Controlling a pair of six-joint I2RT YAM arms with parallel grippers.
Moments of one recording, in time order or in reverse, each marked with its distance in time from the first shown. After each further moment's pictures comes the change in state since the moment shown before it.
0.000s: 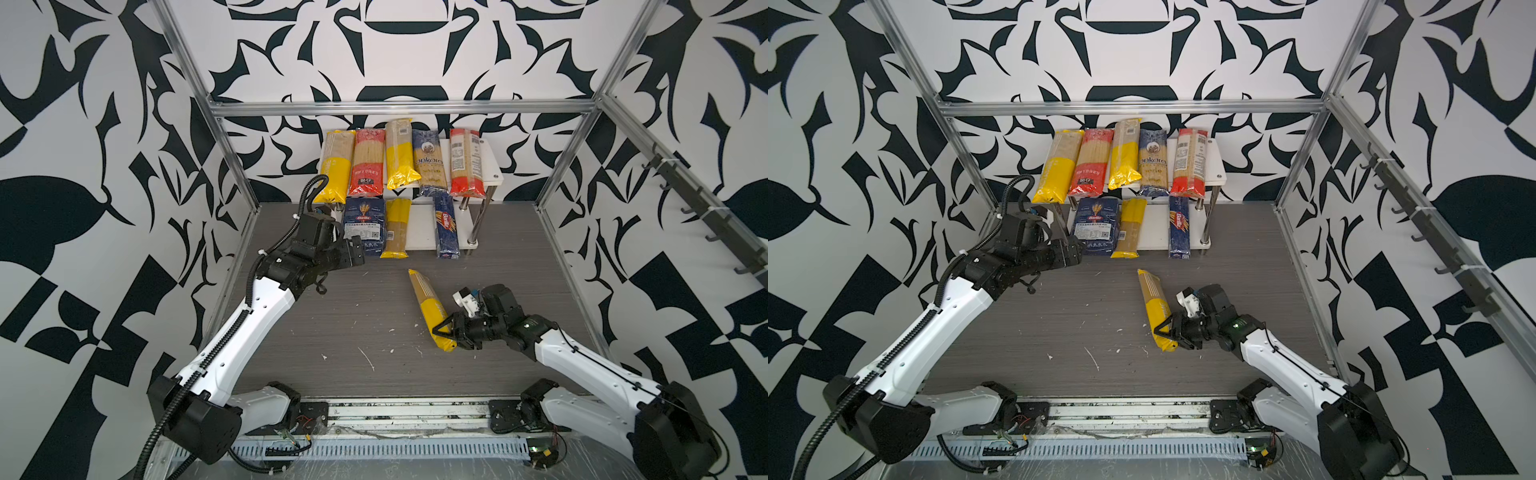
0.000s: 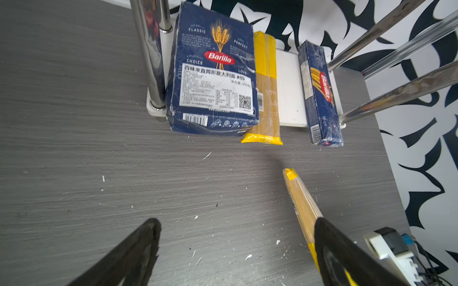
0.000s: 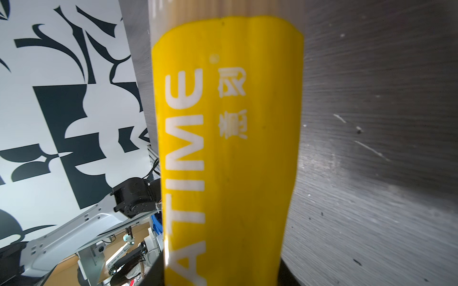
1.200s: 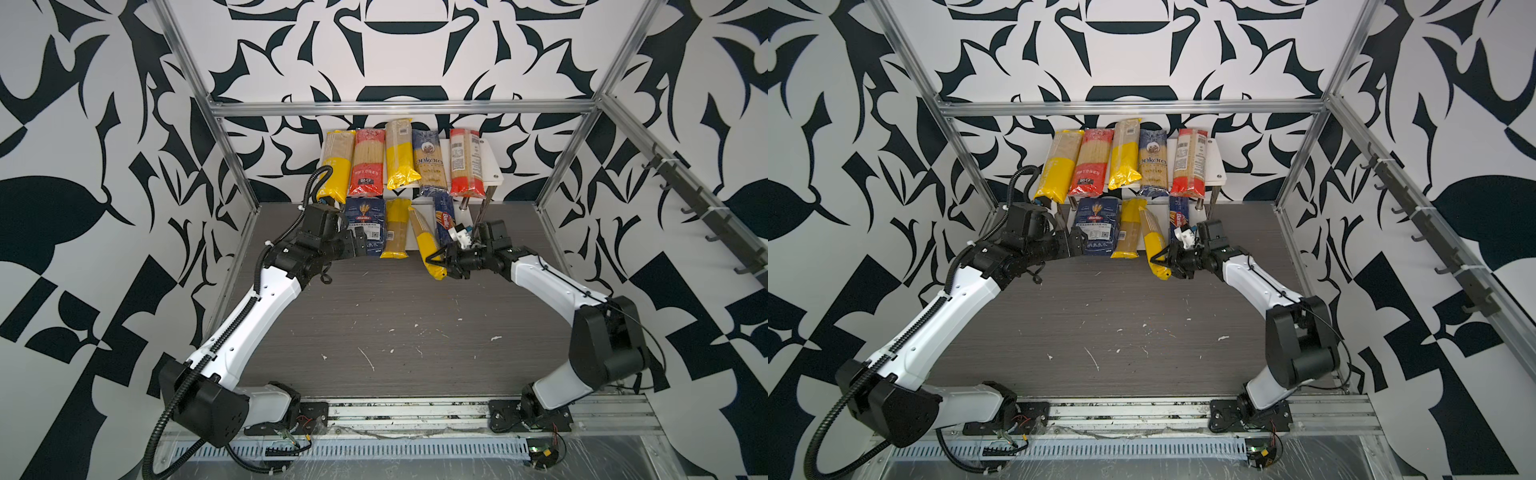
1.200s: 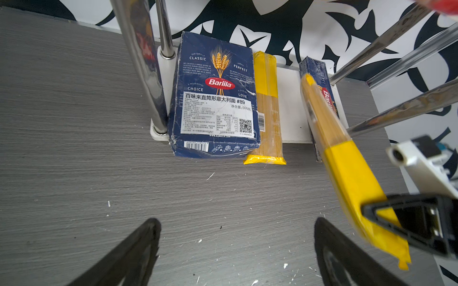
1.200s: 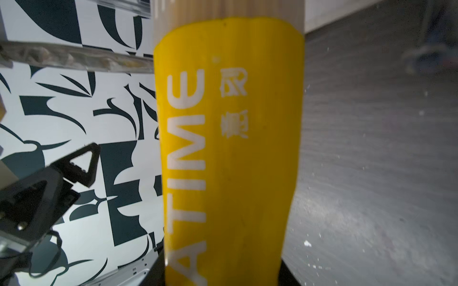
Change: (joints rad) left arm 0.002 0.072 0.051 0.046 -0.045 0.044; right arm -0.219 0.593 0.658 -0.025 -0.122 -0.165
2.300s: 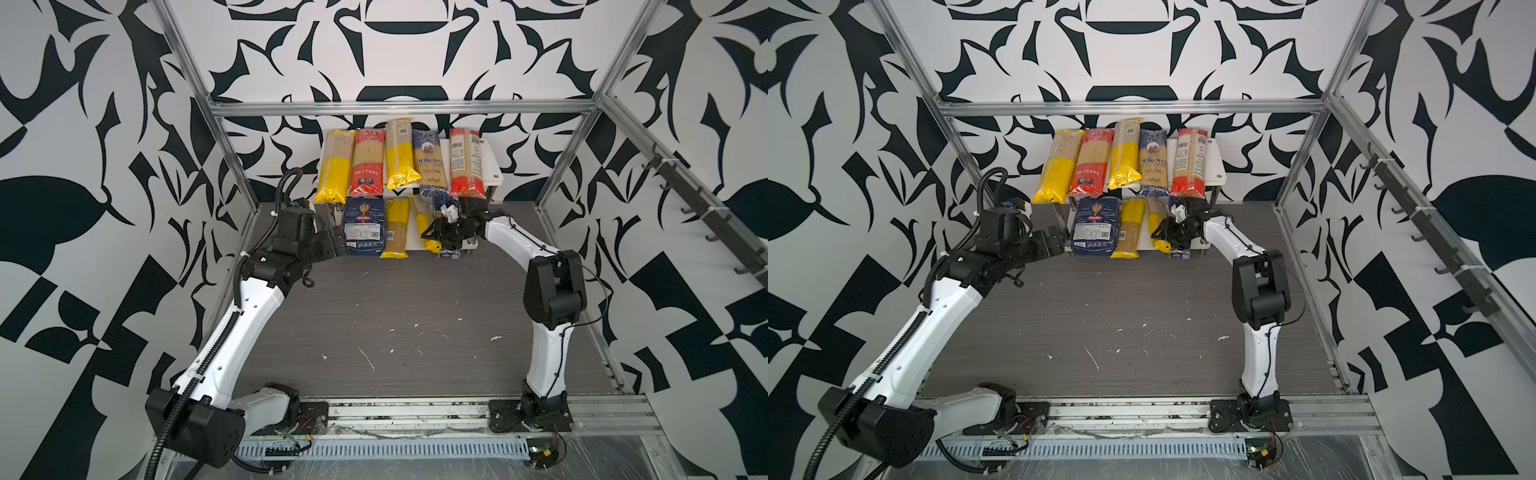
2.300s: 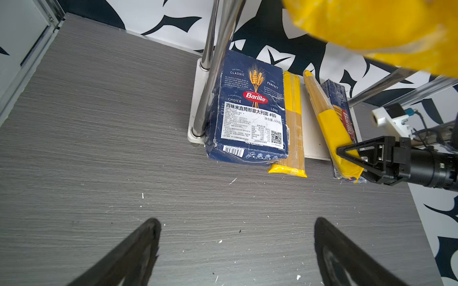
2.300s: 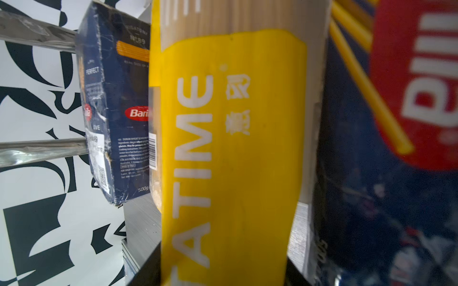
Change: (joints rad) left arm 0.137 -0.098 -0.057 -0.008 0.025 0.008; right arm -0.019 0.434 0.549 -0.275 0.237 -0.203
